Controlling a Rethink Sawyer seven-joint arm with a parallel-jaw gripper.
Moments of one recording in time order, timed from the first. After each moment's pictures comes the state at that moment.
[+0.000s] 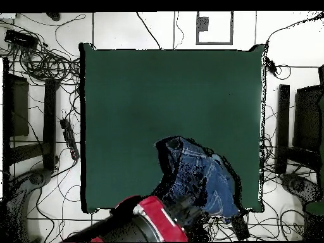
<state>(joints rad) 0.88 -0.61 -1.45 1.62 0.28 0.71 2.00</state>
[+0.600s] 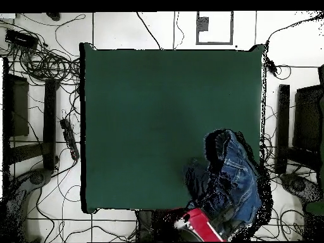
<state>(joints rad) 0.77 -0.77 -1.39 1.62 0.13 0.65 2.00</state>
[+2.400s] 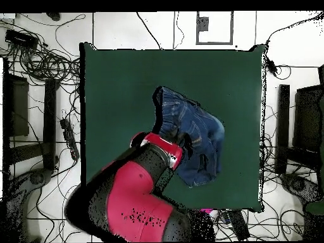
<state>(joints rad) 0.56 -0.73 -0.86 1.68 0.13 0.25 2.03</state>
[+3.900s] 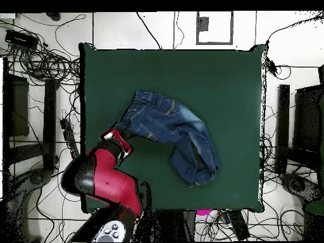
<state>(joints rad) 0.53 -0.53 -0.39 1.90 0.66 -0.12 2.42</state>
